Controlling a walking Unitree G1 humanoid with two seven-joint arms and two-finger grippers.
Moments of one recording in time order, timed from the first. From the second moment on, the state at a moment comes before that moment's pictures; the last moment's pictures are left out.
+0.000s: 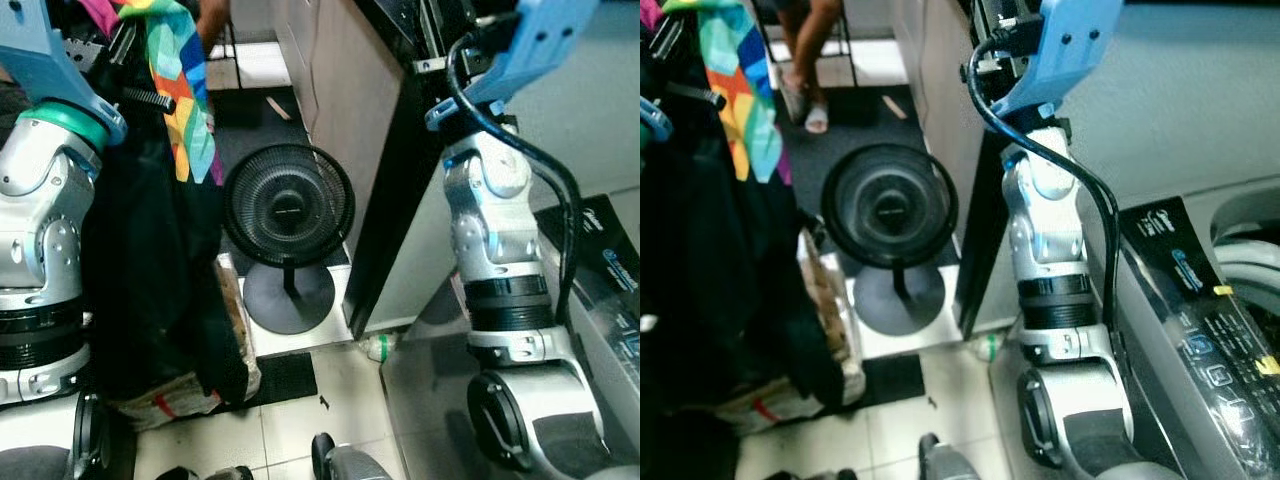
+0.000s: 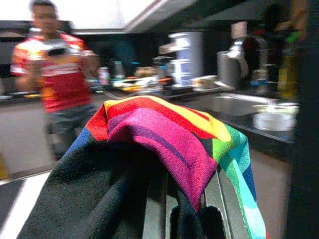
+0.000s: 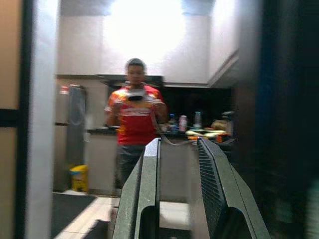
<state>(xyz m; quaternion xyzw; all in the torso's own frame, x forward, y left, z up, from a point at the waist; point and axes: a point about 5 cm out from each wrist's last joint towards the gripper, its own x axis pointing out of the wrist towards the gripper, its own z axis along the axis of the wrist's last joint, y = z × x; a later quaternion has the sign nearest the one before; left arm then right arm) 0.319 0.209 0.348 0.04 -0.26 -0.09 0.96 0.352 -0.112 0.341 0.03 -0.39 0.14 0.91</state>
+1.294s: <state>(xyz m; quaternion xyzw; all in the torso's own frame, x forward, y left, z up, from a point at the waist) 0.320 0.209 0.347 0.05 -0.27 -0.10 0.96 0.351 -0.112 0.343 0.04 -0.39 0.14 0.91</state>
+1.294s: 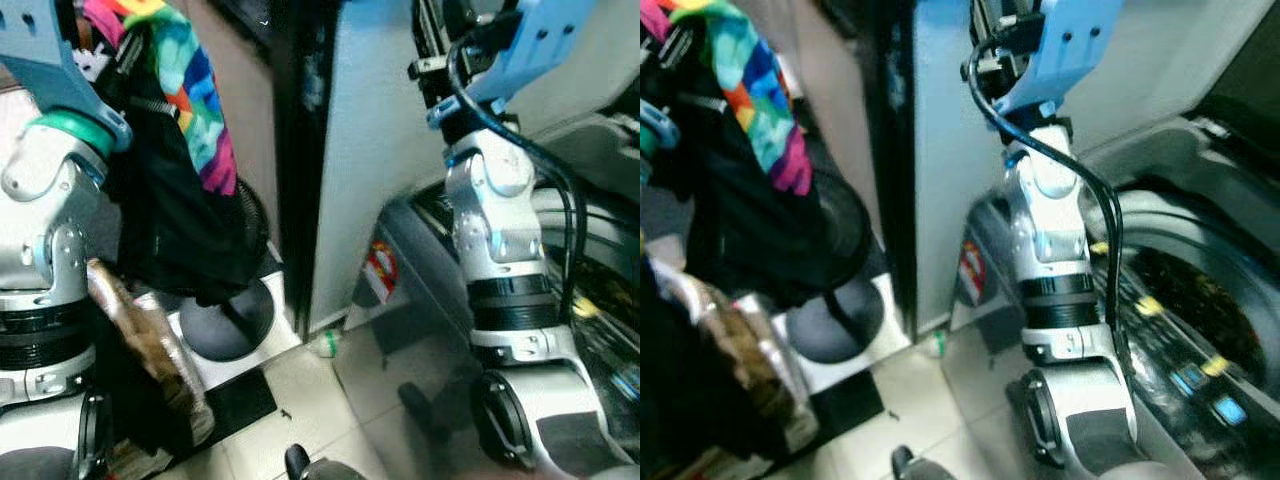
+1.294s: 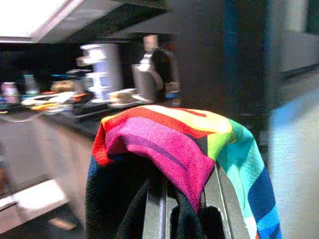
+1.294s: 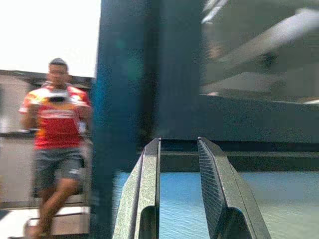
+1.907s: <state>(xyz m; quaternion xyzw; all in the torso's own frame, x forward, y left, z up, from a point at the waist) 0.320 0.205 0.345 0.04 -0.26 -0.10 0.96 0.353 -0.111 0.335 0.05 -0.38 0.15 0.91</state>
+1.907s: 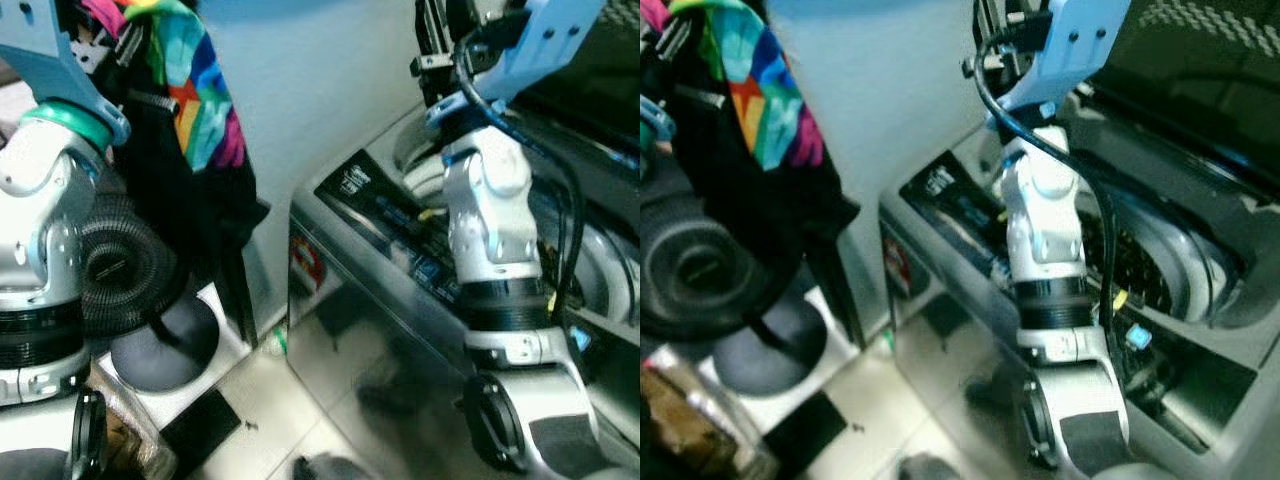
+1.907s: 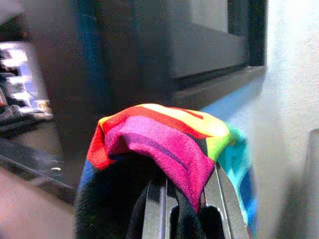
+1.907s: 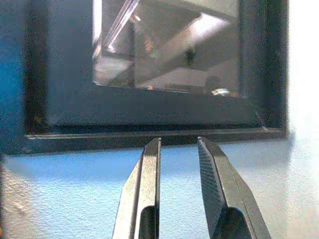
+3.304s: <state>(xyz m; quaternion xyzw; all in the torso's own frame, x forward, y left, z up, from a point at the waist) 0.319 0.211 0.352 0.03 -0.27 -0.10 0.96 0.352 -0.113 0.349 0.06 -0.40 0.14 0.91</state>
